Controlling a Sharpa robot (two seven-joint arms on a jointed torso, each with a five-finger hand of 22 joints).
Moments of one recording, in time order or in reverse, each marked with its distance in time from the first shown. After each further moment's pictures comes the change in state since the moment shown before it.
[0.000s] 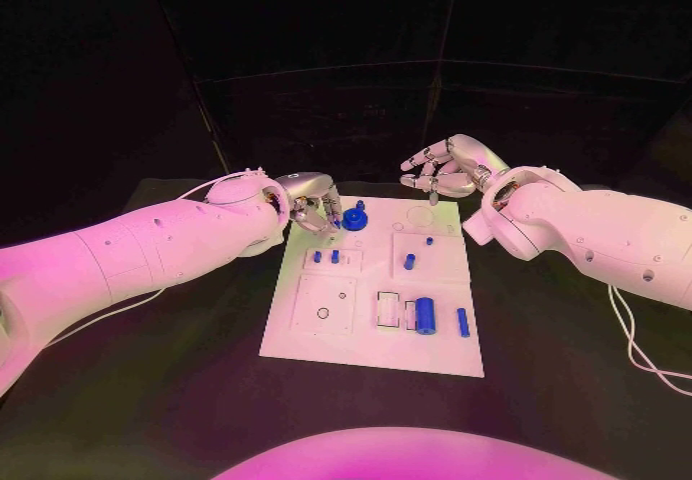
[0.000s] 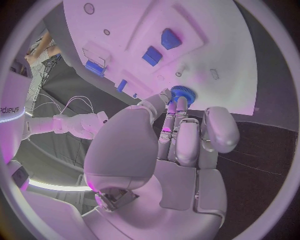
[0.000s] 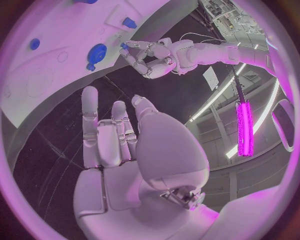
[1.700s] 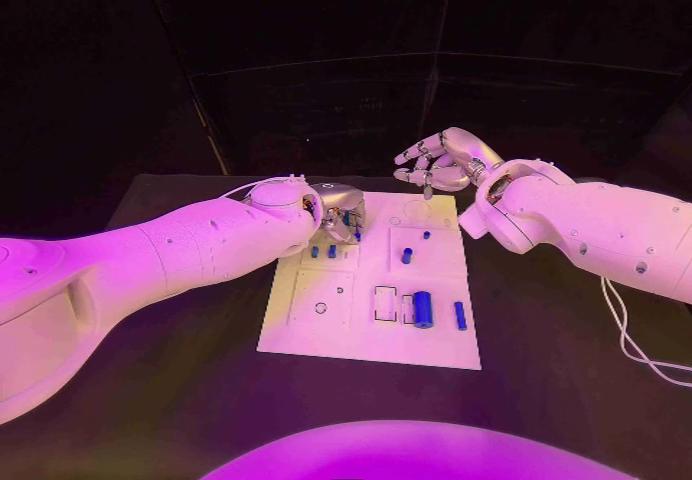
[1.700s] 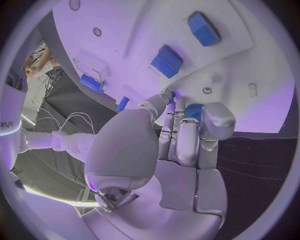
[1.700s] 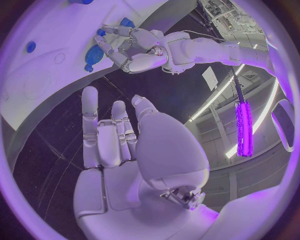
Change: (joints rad) left arm -0.002 0.180 -0.068 -0.139 -0.076 0.058 0.003; left_hand 0.000 0.000 -0.038 -0.006 0.000 -0.025 -0.014 0.019 0.014 -0.037 -0.009 0.048 0.002 0.000 0.000 0.000 0.026 0.025 -0.020 -0.001 -0.094 -0.079; right arm 0.000 0.009 0.000 0.002 0.000 0.000 0.001; right_hand 0.000 0.000 0.000 0.000 0.000 0.000 0.000 -0.004 0.000 -0.007 0.000 -0.007 -0.005 0.000 0.000 0.004 0.001 0.000 0.000 0.000 0.004 0.001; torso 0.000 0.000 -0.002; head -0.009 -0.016
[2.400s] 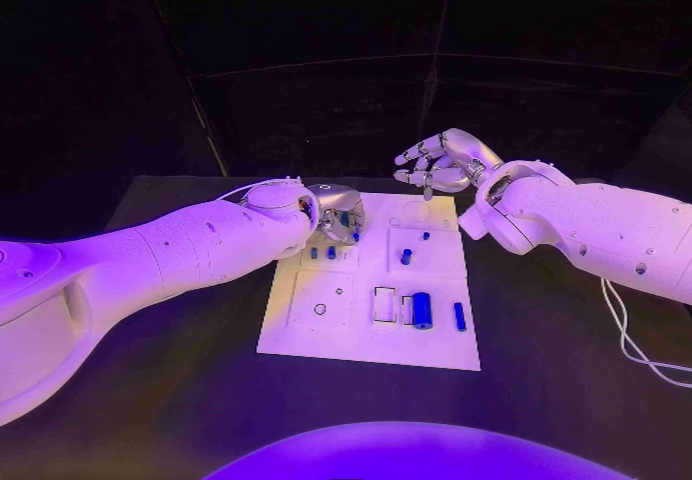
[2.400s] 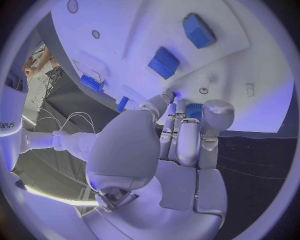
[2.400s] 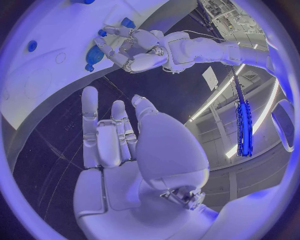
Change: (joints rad) left arm -0.002 -0.009 -0.001 0.000 0.002 -0.015 0.012; left_hand 0.000 0.000 -0.042 -0.015 0.000 -0.076 0.008 0.002 0.010 -0.096 0.019 0.025 0.012 0.000 0.015 0.000 0.011 0.000 -0.013 0.013 -0.067 -0.058; right arm 0.000 -0.002 0.000 0.000 0.000 -0.001 0.001; right_hand 0.000 0.000 -0.003 -0.003 0.000 0.000 0.000 0.000 0.000 -0.015 0.000 -0.014 -0.016 0.004 0.004 0.000 0.000 0.000 0.000 0.000 0.000 0.001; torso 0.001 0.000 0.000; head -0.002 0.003
